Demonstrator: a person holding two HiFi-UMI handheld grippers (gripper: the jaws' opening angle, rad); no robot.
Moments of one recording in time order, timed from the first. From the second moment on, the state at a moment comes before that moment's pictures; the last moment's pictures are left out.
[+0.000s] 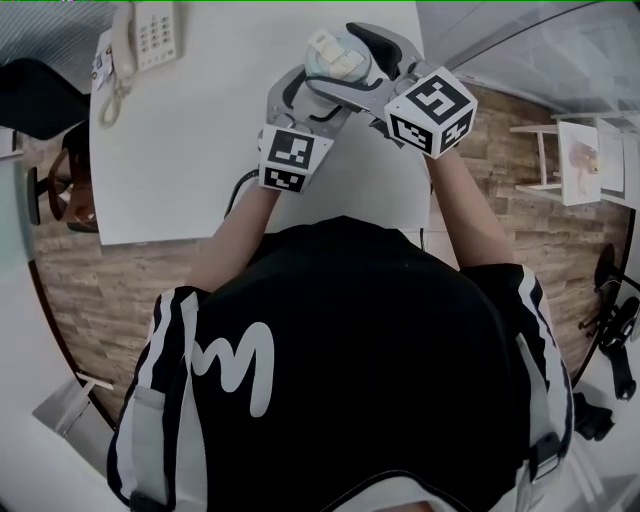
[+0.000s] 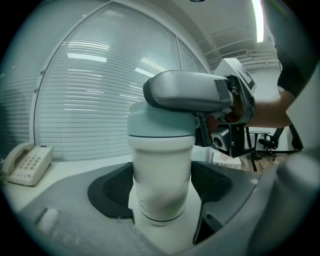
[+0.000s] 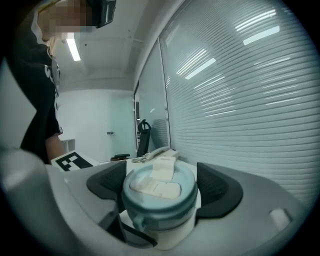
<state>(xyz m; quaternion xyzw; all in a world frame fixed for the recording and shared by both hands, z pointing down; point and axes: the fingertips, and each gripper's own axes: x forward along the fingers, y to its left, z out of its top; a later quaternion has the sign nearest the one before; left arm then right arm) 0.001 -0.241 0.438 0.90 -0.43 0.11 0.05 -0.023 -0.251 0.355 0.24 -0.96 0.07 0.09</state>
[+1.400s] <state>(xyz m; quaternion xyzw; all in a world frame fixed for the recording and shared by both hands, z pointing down) 0.001 -0.241 0.439 0.90 -0.42 0.11 0.05 -0.036 -0.242 0.357 0.16 -0.97 0.00 0.17</state>
